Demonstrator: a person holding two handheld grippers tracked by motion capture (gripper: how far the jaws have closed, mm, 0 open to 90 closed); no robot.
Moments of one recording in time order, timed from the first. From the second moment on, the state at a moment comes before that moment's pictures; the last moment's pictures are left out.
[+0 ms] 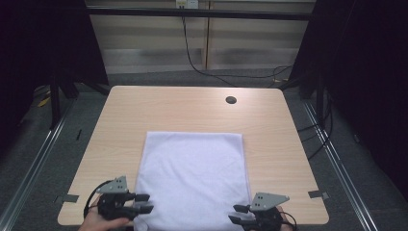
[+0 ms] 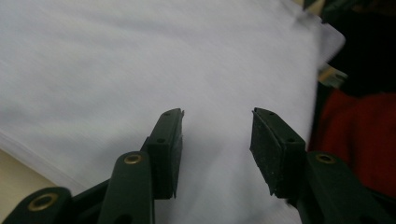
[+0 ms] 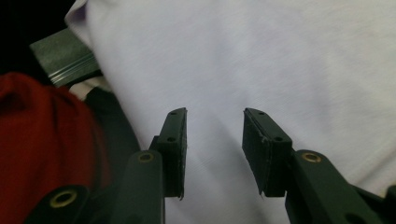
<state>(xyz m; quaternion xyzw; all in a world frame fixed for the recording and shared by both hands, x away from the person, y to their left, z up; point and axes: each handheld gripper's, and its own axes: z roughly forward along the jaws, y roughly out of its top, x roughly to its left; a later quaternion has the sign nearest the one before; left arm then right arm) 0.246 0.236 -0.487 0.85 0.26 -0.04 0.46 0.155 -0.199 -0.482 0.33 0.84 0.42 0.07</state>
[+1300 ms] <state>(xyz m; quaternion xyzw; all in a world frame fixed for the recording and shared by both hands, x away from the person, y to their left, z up) 0.261 0.233 -0.499 0.86 0.30 -0.02 0.42 0.195 -0.204 -0.496 0.39 0.84 0.37 0.09</state>
